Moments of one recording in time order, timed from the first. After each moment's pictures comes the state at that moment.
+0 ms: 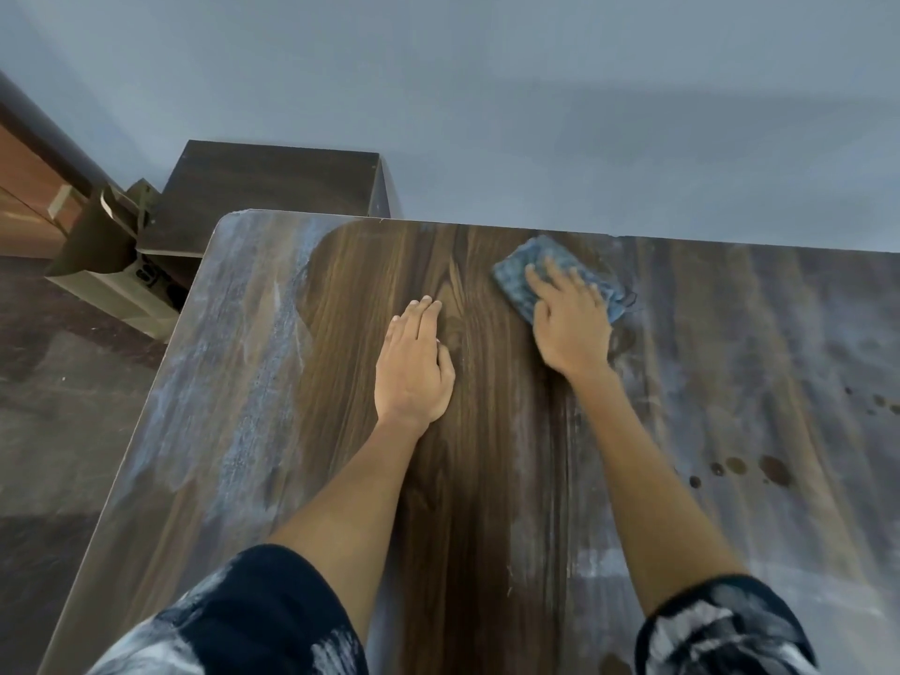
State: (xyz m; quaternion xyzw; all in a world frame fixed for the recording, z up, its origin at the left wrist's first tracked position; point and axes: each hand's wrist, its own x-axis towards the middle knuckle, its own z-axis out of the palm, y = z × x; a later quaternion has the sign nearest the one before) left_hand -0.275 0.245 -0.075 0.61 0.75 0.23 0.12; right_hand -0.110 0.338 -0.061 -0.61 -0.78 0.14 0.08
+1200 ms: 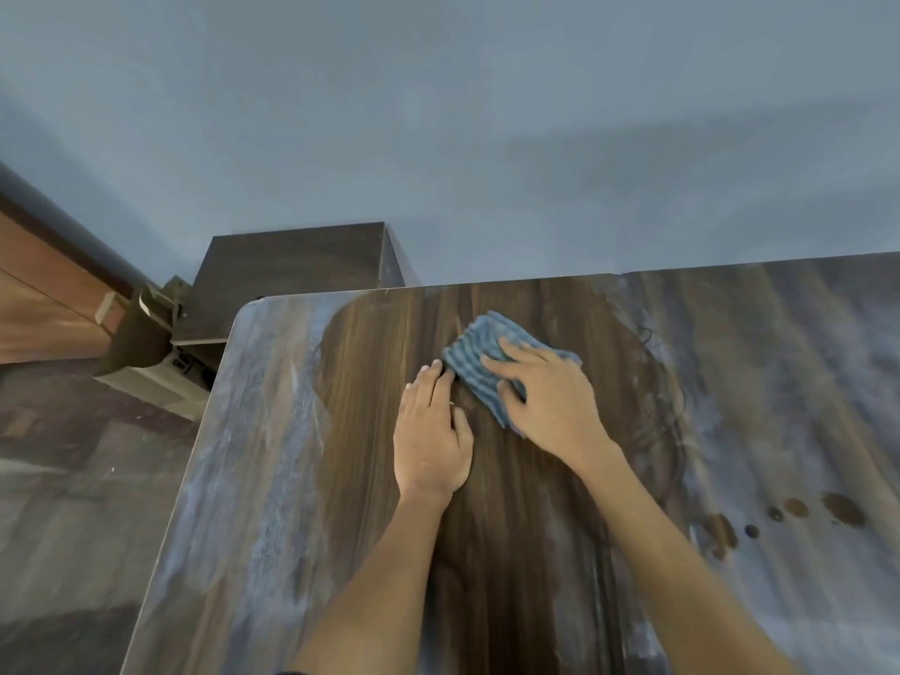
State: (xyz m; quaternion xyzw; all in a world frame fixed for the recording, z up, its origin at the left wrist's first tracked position) left_hand -0.276 0.246 -0.081 0.61 0.75 0.23 0.10; right_hand -0.134 0.308 -0.054 -0.53 -0.82 0.19 0.11
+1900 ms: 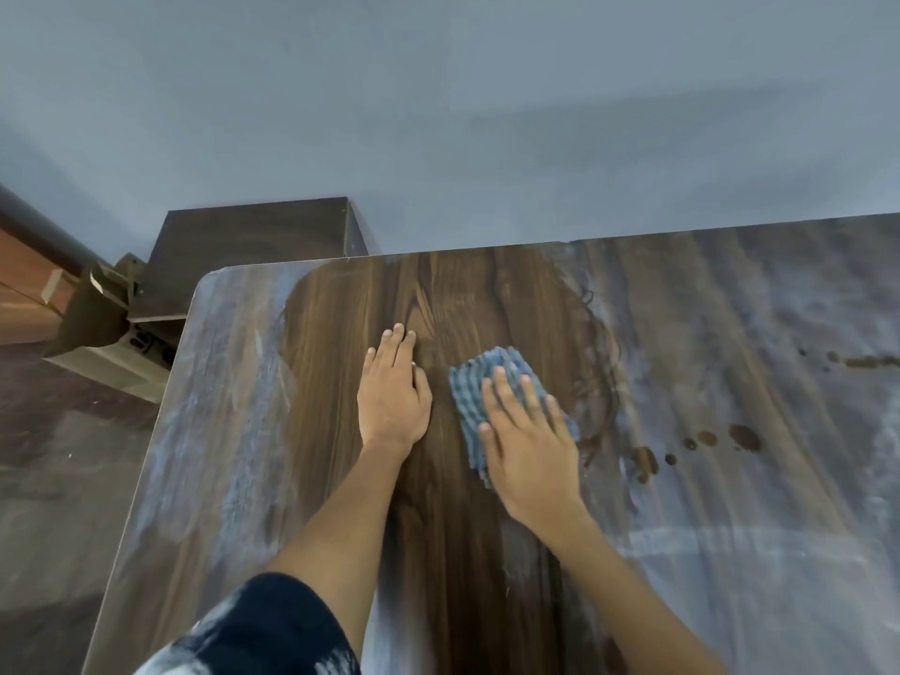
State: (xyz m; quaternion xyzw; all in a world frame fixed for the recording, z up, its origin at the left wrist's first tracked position) left_hand -0.277 0.243 -0.082 0.62 0.75 0.20 0.10; right_hand -0.102 0.194 -0.067 -0.60 -0.79 0.10 0.06
